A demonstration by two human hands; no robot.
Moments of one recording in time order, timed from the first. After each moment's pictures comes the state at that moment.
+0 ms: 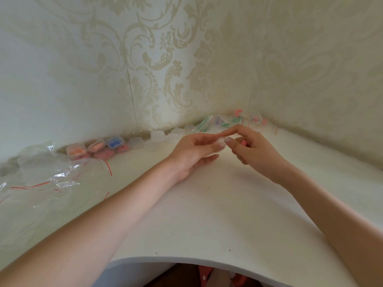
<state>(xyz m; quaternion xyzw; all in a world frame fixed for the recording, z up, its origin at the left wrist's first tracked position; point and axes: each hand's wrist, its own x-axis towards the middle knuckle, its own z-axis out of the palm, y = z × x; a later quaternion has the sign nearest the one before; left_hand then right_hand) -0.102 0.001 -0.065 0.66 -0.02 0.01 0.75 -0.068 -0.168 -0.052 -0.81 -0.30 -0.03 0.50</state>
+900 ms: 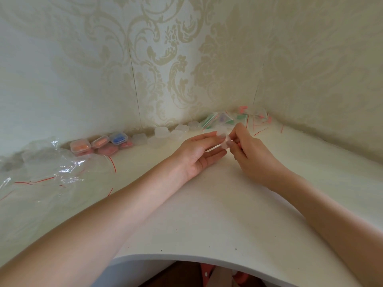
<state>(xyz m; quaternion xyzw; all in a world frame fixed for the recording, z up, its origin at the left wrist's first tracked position) -0.100 -0.003 -0.063 0.48 0.06 -0.04 0.87 -0.076 -0.156 -0.065 -0.86 -0.35 -0.11 0.36</state>
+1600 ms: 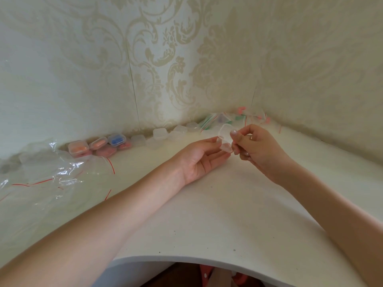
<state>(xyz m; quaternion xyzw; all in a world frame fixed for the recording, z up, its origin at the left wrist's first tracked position) -0.100 -0.006 -0.066 0.44 0.02 -0.12 0.89 -0.073 -0.157 -0.050 -0.74 -0.19 0.03 0.65</state>
